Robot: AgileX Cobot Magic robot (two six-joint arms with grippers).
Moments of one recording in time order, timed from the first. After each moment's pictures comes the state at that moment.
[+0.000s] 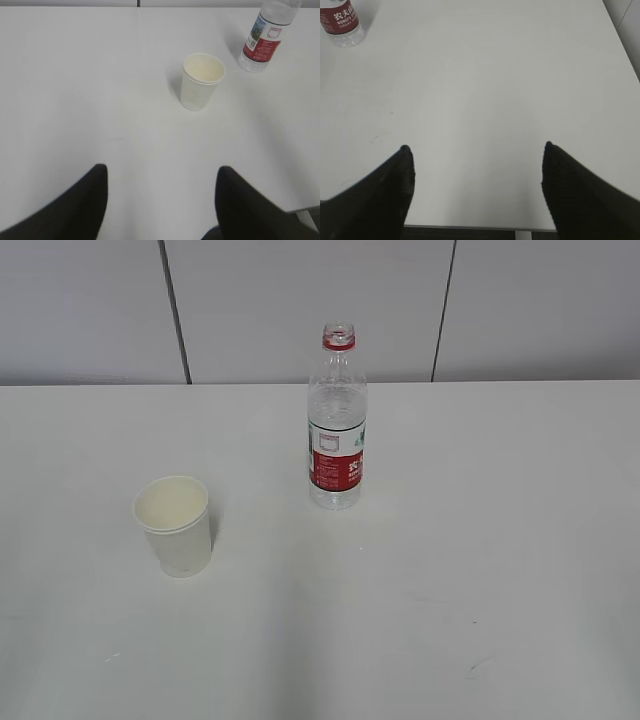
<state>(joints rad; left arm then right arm) -0.11 0.00 -0.53 -0.07 1.10 -0.07 0.00 -0.02 -0.50 -0.05 1.15 -0.04</state>
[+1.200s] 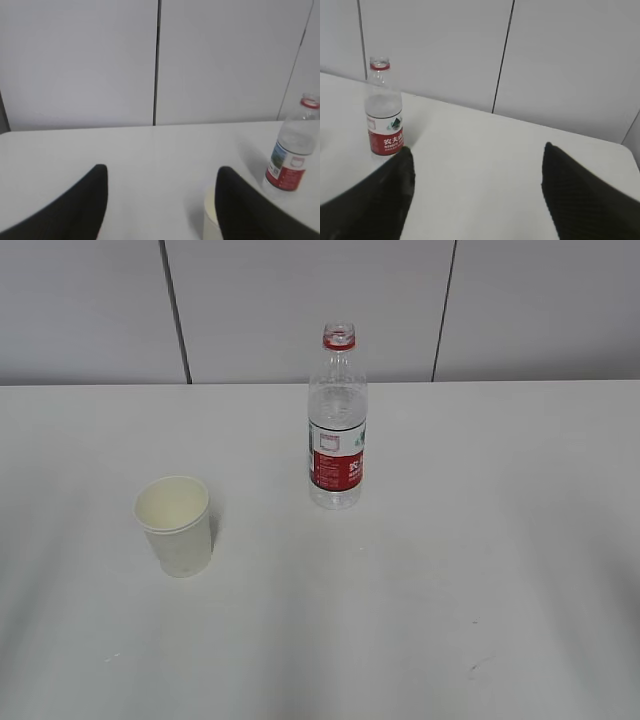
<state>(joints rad) -0.11 0.27 -0.44 -0.06 0.39 -0.01 0.00 0.29 -0.48 0.36 0.47 -0.55</state>
